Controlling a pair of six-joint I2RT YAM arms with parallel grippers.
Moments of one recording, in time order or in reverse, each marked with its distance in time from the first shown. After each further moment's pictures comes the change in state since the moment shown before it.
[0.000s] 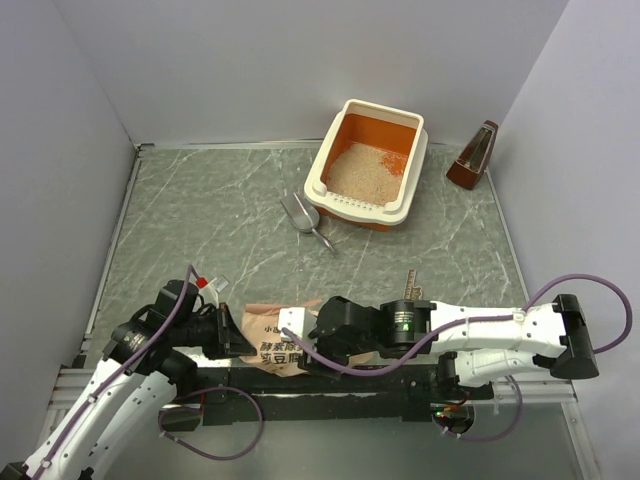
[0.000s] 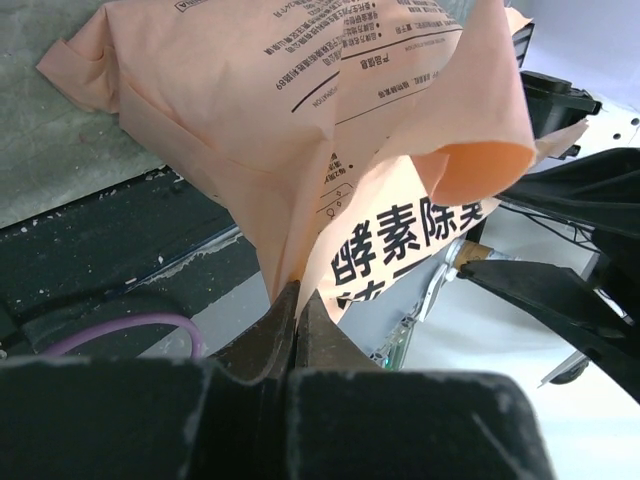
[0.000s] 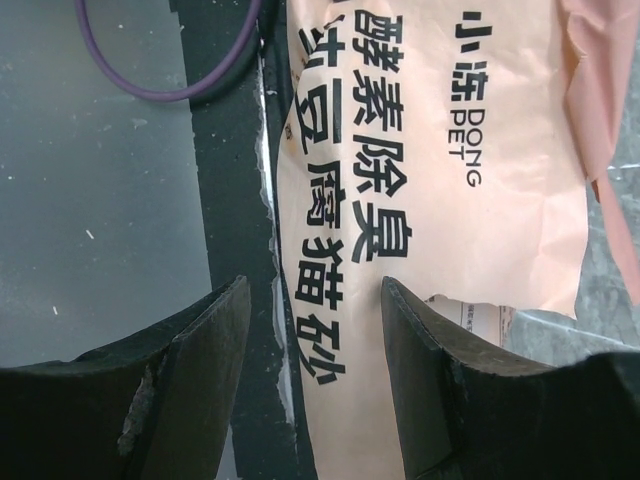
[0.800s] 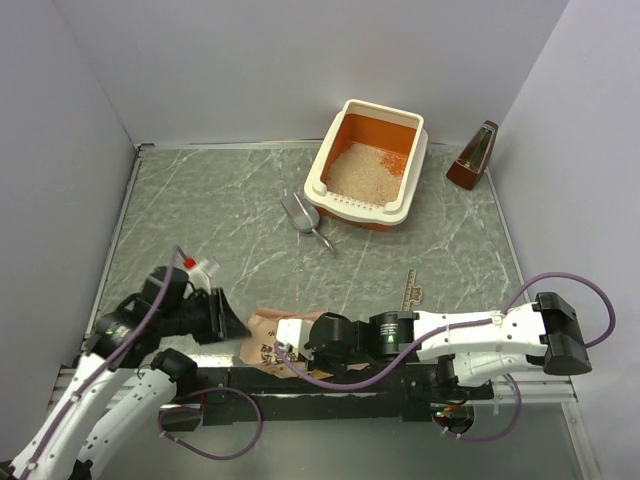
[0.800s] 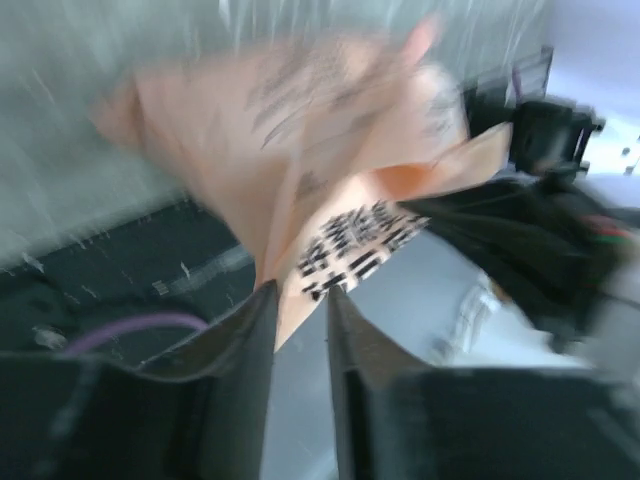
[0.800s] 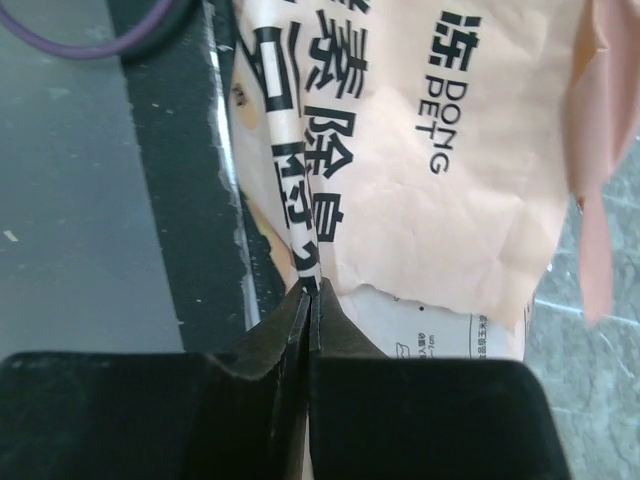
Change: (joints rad) left arm -0.005 0.074 0.142 -0.076 -0.086 0.084; right arm 0.044 0.056 -0.103 0.067 0.107 0.018
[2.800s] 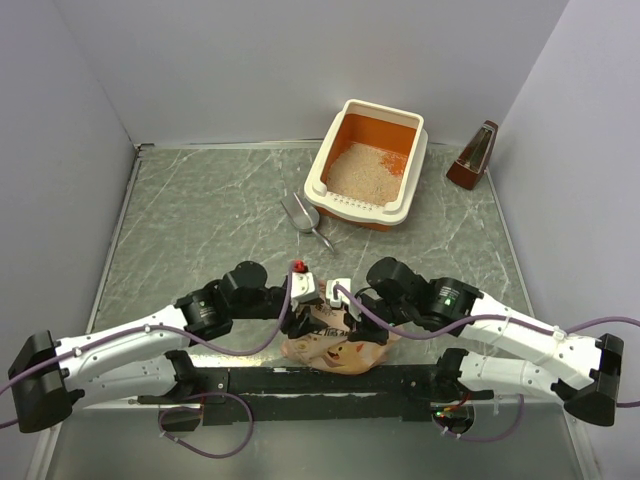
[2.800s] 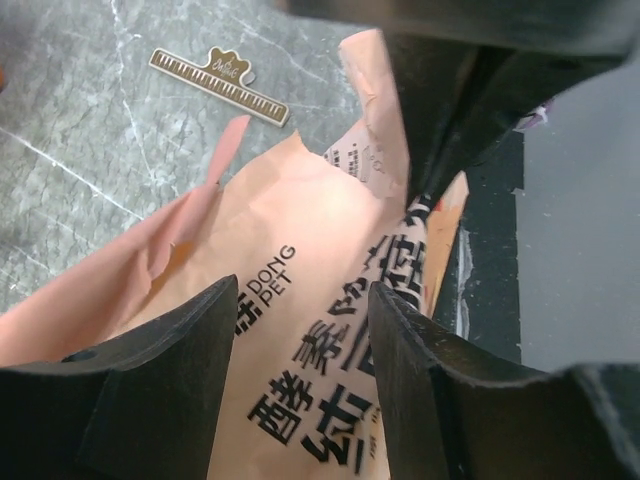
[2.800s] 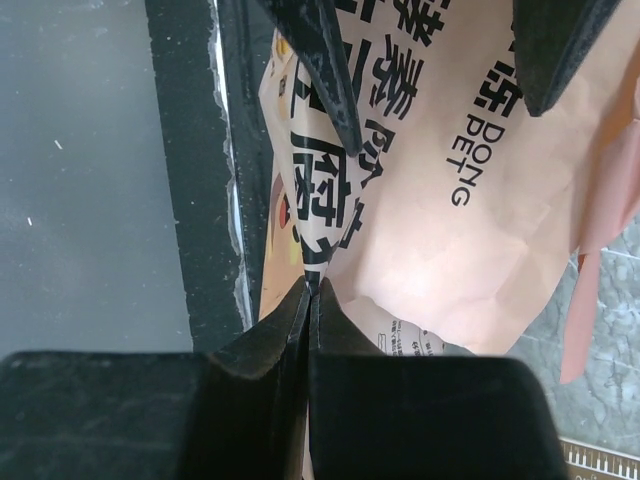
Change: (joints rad) left arm -0.536 0.492 -0.047 1.064 -0.137 0.827; right arm -0.456 -0.285 -0.028 -0.235 -0.448 -0.244
